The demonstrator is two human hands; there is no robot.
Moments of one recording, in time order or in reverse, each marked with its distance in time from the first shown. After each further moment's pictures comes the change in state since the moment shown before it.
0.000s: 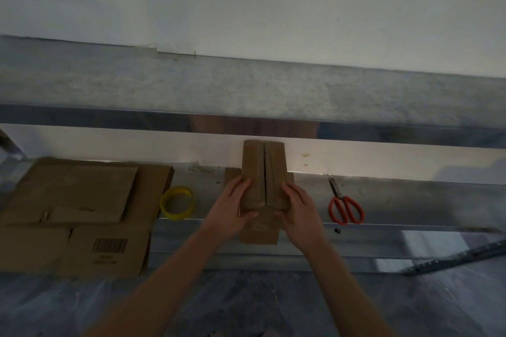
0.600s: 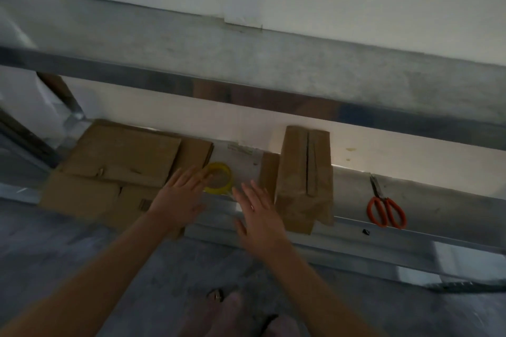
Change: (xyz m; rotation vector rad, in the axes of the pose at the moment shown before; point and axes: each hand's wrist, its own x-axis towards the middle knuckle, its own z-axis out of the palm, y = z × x) left_hand -0.088 -0.134 -0.092 0.801 -0.050 0.008; right_hand -0.027 -0.110 0.101 -0.310 -0.236 -0.425
